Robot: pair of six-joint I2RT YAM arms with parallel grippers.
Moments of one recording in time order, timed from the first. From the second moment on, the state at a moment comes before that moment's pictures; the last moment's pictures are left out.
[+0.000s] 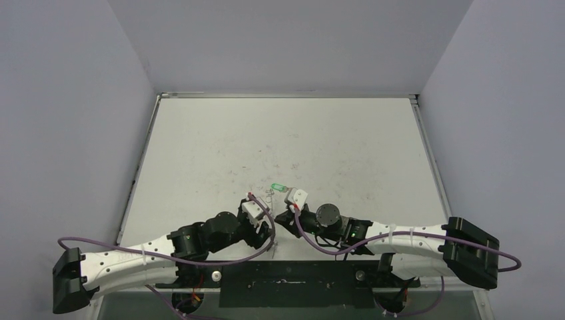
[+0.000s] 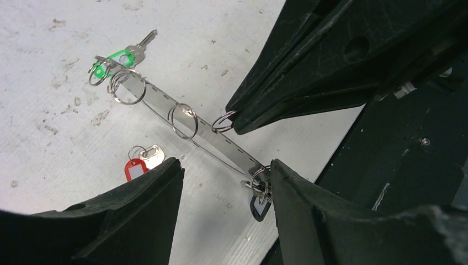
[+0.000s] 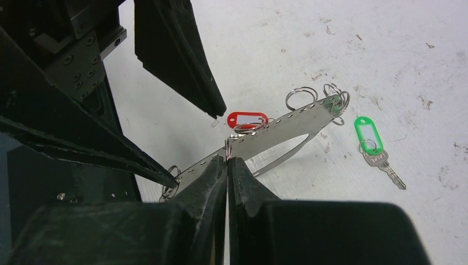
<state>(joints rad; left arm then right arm) -1.20 0.67 0.35 -0.10 -0.24 -0.24 1.16 1.16 0.39 0.50 -0.01 0.07</state>
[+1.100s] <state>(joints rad) -1.20 0.76 0.36 -0.15 -0.31 -0.13 1.18 1.19 0.41 0.48 0.01 0.04</state>
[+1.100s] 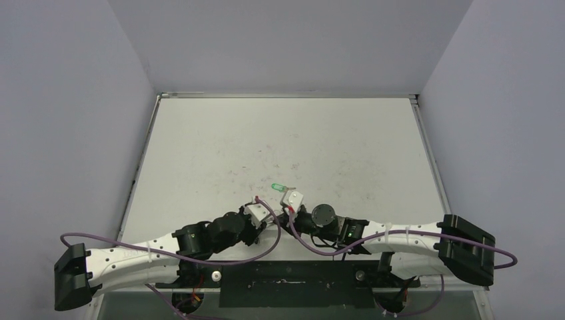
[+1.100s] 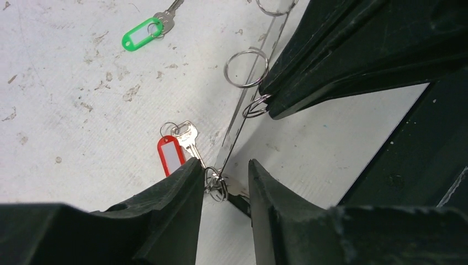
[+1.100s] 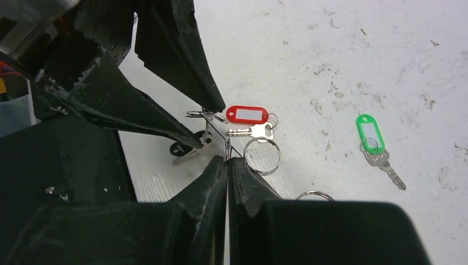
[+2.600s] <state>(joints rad) -1.20 0.74 0.36 -0.12 -0.27 -0.01 1.16 1.26 0.50 0.47 -0.09 0.00</state>
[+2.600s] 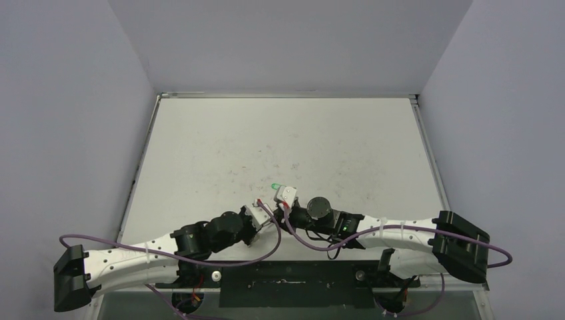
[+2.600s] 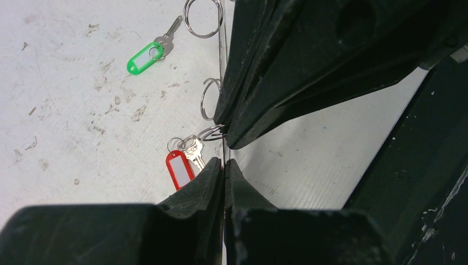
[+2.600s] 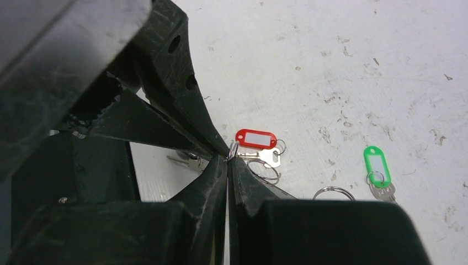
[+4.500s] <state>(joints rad) -0.46 0.58 0.10 0.48 0.69 -0.58 1.12 1.37 0.31 0.95 -0.24 -0.11</state>
